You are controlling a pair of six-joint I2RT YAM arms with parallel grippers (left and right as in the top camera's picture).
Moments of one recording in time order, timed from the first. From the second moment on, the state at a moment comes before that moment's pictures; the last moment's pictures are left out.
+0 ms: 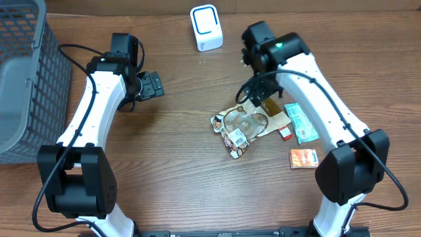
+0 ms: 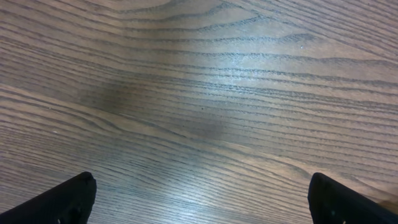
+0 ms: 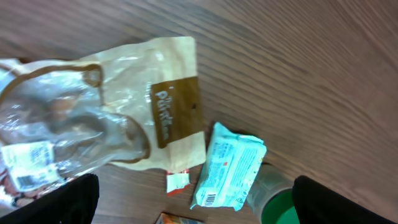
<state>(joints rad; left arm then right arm) -0.07 1.83 1.48 -0.94 -0.03 -0.38 0.39 1.96 1.85 -1.32 0.26 -0.14</state>
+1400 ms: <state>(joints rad) -0.07 1.83 1.48 -0.94 -0.03 -0.38 0.37 1.87 1.84 -1.29 0.24 -0.13</state>
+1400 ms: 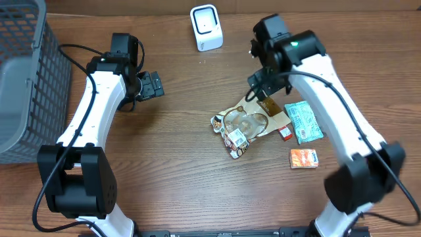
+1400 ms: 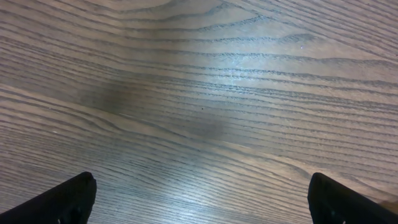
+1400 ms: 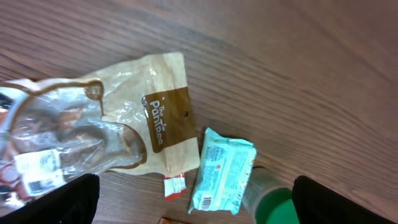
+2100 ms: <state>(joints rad) -0.07 1.83 1.48 -0.94 -0.03 -0.38 0.37 1.02 1.84 -1.29 0.24 -0.13</state>
